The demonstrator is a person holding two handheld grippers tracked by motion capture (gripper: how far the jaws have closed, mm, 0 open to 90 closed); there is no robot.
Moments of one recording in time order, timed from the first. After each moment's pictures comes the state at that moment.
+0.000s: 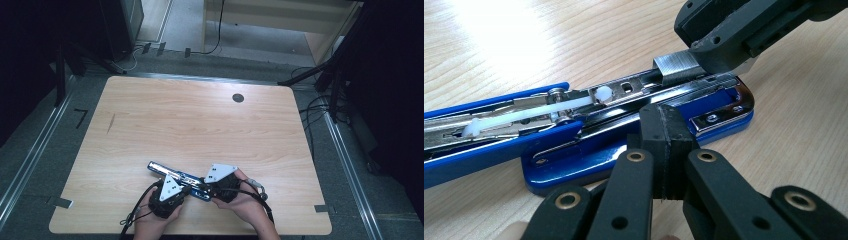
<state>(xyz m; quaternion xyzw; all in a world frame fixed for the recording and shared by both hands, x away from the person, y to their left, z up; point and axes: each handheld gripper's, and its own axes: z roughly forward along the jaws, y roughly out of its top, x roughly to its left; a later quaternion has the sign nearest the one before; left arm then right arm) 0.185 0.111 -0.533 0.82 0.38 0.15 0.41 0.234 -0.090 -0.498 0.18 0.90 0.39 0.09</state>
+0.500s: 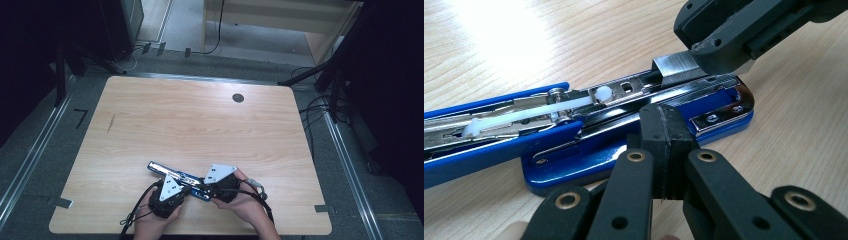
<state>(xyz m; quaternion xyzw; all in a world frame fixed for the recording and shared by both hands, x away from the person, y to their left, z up) 0.185 0.111 -0.533 0.82 0.38 0.15 0.41 0.233 -0.089 -0.498 0.17 0.90 0.39 0.09</state>
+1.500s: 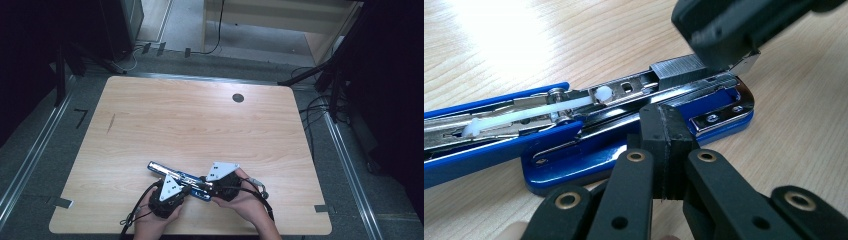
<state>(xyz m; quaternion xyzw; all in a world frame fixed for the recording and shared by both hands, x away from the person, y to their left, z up) 0.186 0.111 -0.533 0.82 0.38 0.15 0.41 0.237 -0.093 -0.498 0.19 0.89 0.40 0.08</state>
